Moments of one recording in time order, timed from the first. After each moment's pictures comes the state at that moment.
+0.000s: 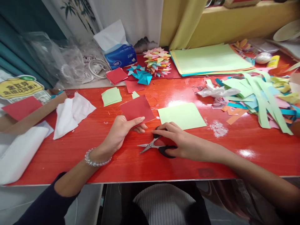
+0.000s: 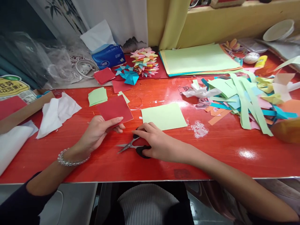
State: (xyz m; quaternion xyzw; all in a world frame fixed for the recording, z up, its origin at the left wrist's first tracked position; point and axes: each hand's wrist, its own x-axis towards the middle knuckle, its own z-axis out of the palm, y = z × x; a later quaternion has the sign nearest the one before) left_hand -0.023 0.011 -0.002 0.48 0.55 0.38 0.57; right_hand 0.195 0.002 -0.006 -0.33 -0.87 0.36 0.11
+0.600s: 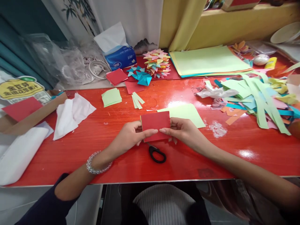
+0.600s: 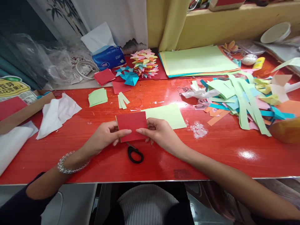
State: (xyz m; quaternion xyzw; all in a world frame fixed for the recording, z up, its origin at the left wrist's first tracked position) left_hand -0.014 -0.002 0.006 0.58 0.54 0.25 0.55; right_hand 0.187 0.007 -0.006 -0.46 -0.59 0.60 0.28
